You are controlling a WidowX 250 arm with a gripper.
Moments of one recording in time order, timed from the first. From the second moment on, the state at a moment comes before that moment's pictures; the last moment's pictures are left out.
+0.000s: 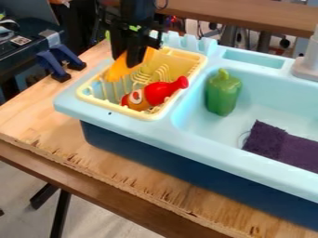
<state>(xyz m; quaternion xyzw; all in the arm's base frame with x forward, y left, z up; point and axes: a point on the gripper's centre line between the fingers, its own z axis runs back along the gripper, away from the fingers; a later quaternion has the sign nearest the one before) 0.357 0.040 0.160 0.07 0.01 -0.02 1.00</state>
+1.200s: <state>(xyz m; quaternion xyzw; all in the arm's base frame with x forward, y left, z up) 0.348 0.029 0.202 0.03 -0.07 0.00 1.00</state>
